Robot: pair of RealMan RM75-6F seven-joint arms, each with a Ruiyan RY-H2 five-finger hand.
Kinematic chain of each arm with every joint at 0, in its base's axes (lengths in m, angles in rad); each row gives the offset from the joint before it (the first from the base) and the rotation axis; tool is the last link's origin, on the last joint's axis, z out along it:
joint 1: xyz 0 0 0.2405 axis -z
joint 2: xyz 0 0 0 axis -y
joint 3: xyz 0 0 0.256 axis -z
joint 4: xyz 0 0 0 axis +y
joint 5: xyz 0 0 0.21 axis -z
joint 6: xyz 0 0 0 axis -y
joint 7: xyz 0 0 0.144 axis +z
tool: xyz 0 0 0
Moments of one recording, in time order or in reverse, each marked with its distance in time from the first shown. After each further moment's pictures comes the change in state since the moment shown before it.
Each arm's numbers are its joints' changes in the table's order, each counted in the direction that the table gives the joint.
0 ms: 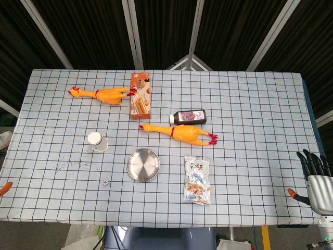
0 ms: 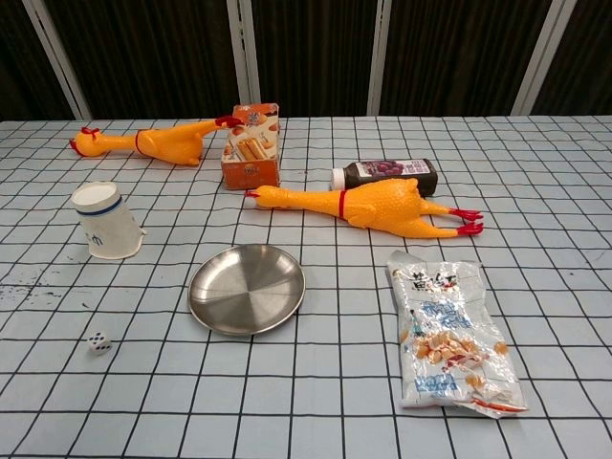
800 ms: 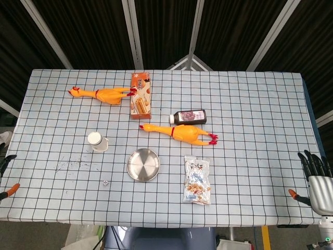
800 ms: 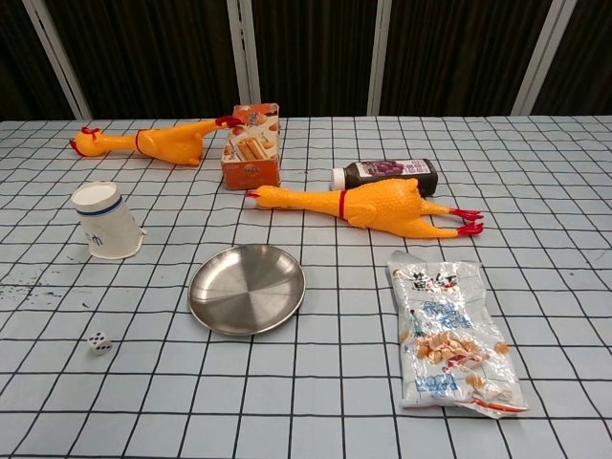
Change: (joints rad) left arm 0.019 0.007 -0.026 -0.004 -0.034 0.065 -0.017; right arm 0.007 -0.002 0.005 -0.009 -0.010 0.004 -0.016
